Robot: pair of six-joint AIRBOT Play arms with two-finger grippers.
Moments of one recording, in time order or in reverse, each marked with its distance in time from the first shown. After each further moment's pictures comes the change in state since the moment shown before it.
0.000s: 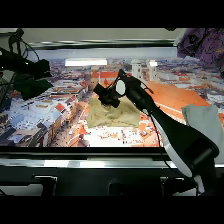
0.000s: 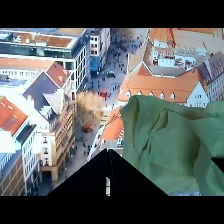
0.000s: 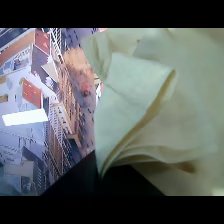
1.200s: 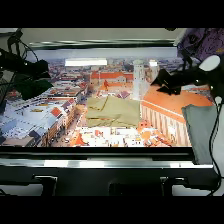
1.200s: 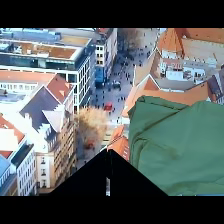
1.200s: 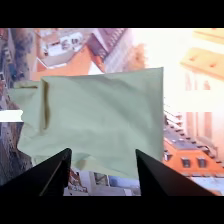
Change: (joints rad) left arm 0.021 -0.006 -0.002 0.011 0.002 0.001; right arm -0.721 0.204 -0.138 0.275 0.399 -0.766
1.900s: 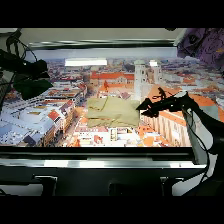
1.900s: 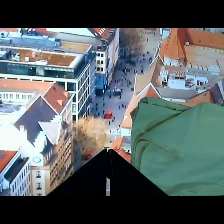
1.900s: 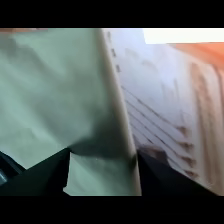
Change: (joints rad) left arm 0.006 0.000 0.000 0.001 -0.001 0.000; right arm 0.050 -0.284 -0.300 0.315 -0.154 -0.362
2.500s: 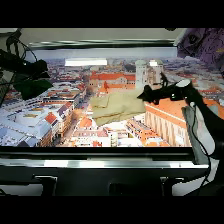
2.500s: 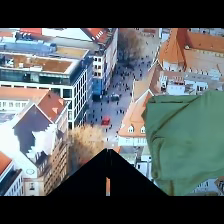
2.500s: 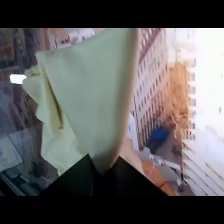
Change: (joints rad) left arm 0.000 0.000 0.000 0.000 0.000 0.000; right arm 0.001 0.075 0.198 -0.008 -0.027 0.086
